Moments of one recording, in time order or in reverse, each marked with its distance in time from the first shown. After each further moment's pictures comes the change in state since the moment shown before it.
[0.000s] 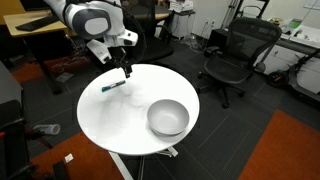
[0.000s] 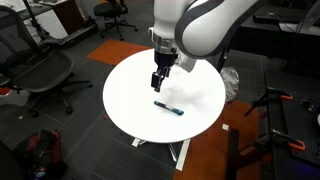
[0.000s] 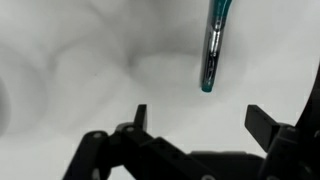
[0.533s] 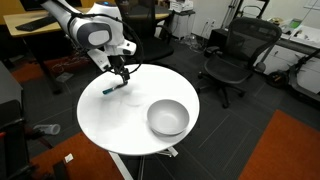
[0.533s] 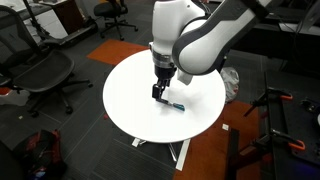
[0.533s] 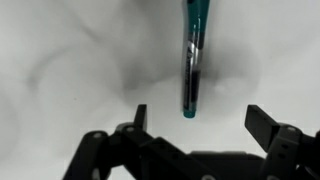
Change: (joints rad) arm 0.021 0.086 0.000 0.025 0.000 0.022 0.025
